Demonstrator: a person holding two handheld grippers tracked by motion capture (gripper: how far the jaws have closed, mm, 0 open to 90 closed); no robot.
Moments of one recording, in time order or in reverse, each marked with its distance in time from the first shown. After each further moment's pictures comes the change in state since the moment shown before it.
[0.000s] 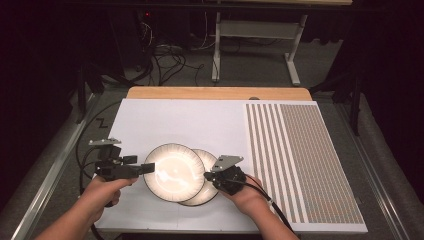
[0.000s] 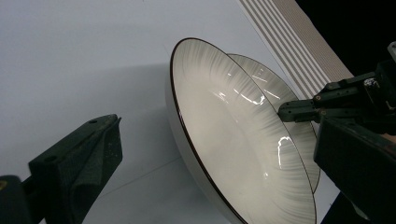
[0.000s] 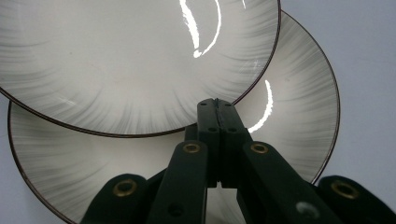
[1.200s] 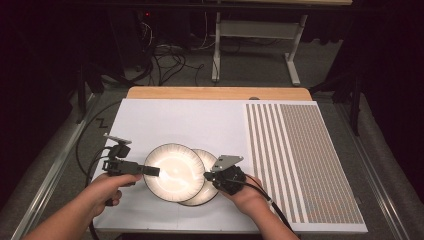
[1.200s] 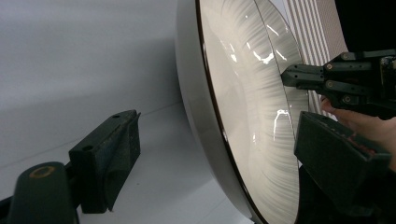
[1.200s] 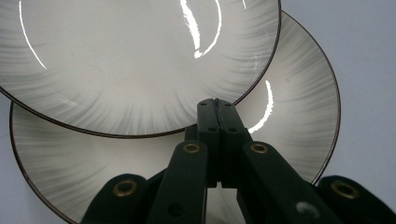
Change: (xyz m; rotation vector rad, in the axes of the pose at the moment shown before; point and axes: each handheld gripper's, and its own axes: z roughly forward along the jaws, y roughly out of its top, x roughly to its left) left arm 0.017 0.004 0.027 0.280 -0.089 -0.224; right arm 0.000 0.001 0.000 0.000 0.002 -0.003
